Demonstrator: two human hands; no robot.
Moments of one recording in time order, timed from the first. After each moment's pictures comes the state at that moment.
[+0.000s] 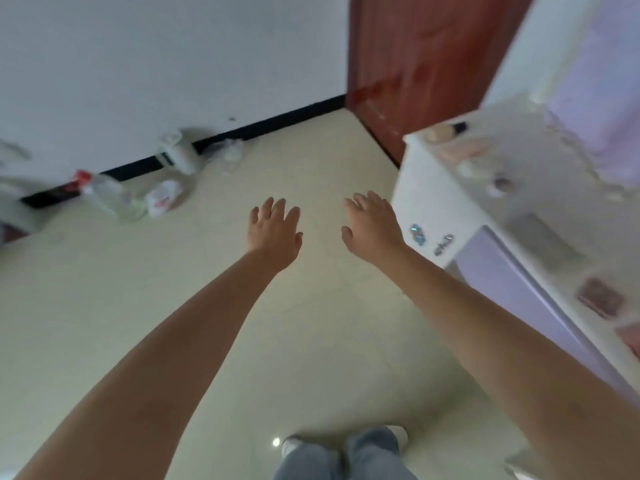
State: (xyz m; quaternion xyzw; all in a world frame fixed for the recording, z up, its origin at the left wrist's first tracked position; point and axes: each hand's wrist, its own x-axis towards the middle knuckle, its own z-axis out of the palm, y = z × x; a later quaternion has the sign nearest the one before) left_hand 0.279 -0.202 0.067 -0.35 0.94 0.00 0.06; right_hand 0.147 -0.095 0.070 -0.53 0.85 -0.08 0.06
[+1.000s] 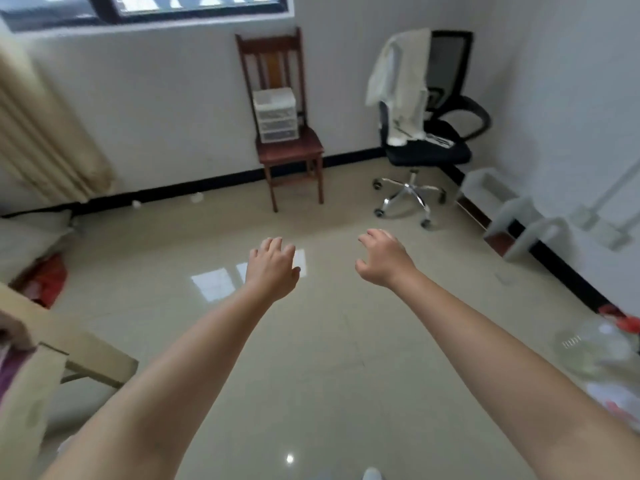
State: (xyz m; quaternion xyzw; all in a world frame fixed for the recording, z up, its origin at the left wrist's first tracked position) left_hand 1.117 -0.355 0.103 -0.94 0.35 0.05 -0.01; right_hand 1.011 -0.525 0.114 -0.96 0.21 -0.02 0.15
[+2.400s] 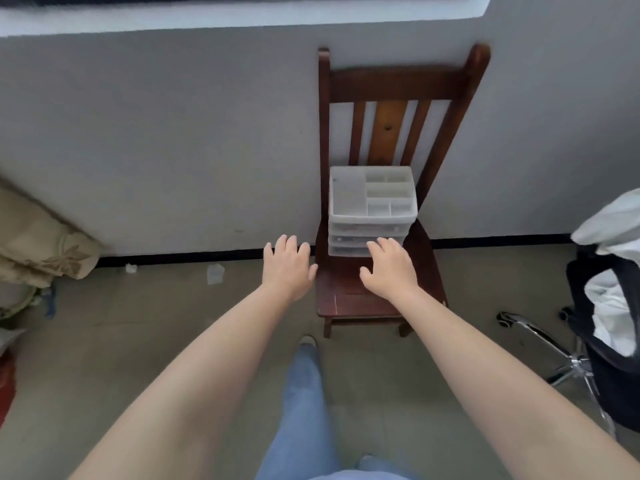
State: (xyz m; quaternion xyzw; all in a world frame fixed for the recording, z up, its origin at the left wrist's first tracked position) left_hand 2.149 -0.709 0.012 -0.96 0.25 0.10 0.01; right_hand 2.086 -0.881 0.007 -0.98 0.14 0.05 0.14
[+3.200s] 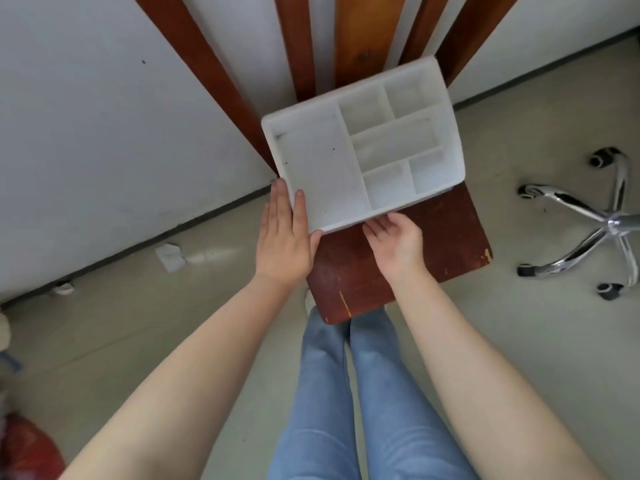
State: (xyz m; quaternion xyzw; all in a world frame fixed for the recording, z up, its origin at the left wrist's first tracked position) left_hand 2.358 -0.828 -0.156 -0.90 0.40 0.16 -0.10; right_hand 2.266 -0.955 -0.177 -0.12 0.56 -0.19 0.80
